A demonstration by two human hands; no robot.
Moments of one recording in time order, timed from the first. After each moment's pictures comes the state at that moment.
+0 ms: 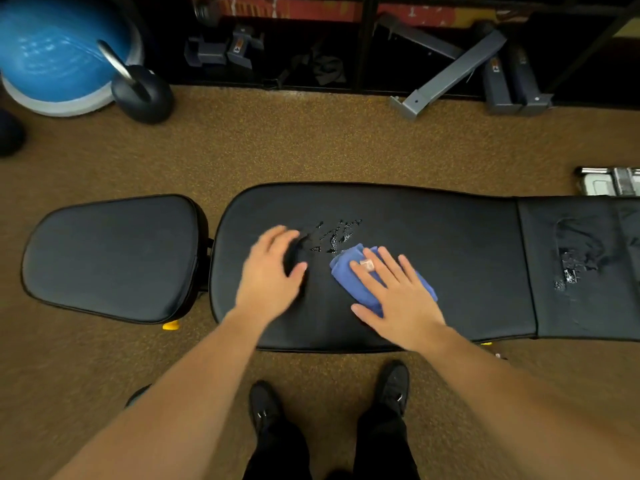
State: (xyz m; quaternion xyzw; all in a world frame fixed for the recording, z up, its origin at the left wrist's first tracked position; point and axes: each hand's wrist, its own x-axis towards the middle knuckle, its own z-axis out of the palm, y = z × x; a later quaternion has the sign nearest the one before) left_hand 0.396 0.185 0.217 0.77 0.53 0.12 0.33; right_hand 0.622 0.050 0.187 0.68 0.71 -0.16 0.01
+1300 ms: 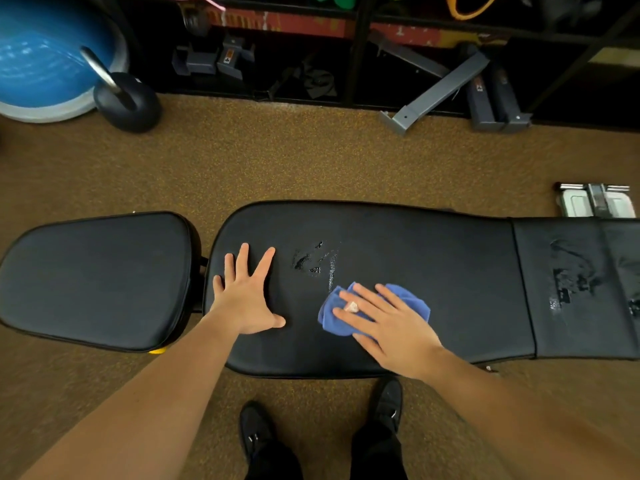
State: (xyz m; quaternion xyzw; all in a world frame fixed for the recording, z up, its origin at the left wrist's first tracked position) left_hand 0.366 0.223 0.203 0.76 0.53 -0.22 0.30; right_hand 0.618 0.052 0.181 0.58 0.80 -0.13 0.07
